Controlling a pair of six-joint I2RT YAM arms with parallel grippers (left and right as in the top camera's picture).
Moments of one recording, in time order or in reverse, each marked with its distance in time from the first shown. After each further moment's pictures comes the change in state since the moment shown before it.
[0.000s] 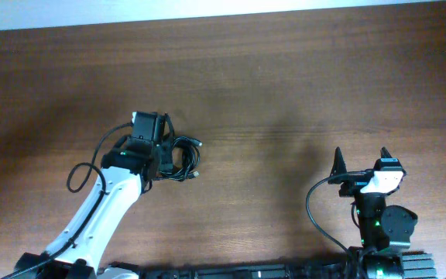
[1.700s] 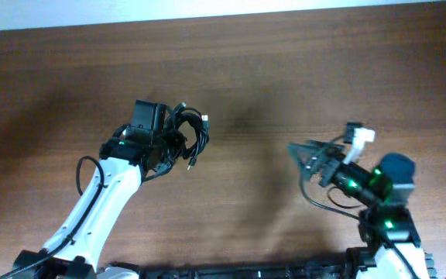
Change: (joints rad) left arm -0.002 0.027 0.107 -0.055 0.367 -0.863; right arm 0.101 0.706 0.308 0.169 -0.726 0.652
